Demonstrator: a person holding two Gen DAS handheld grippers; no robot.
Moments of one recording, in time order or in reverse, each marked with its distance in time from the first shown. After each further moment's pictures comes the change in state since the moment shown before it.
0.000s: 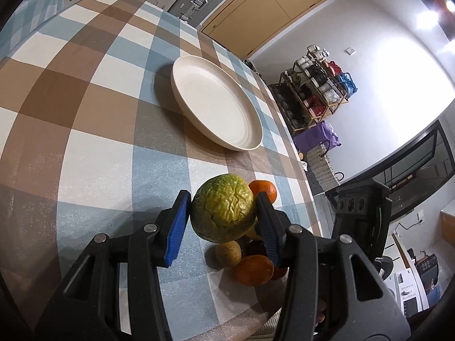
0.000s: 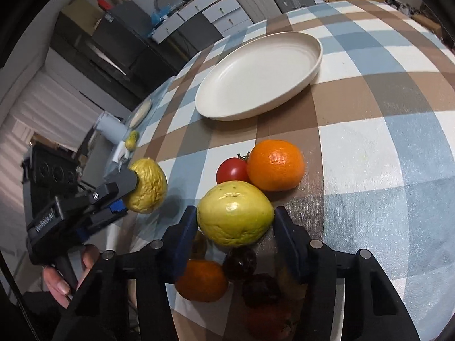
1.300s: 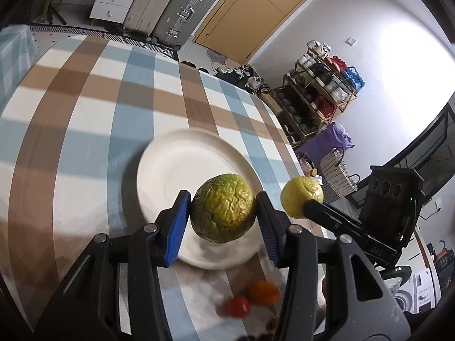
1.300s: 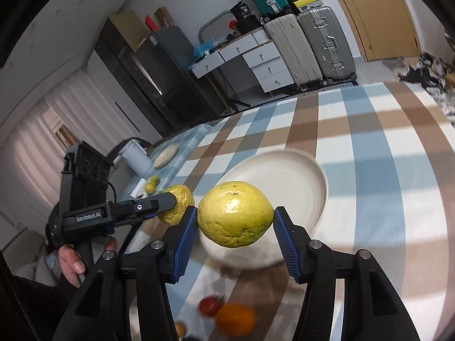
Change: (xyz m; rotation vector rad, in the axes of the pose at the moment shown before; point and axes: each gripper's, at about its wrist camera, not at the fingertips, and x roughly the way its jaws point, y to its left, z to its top) left arm 0.058 -0.047 0.149 0.117 -0.011 0.080; right arm -0.036 -0.017 0.141 -0.229 -0.197 0.102
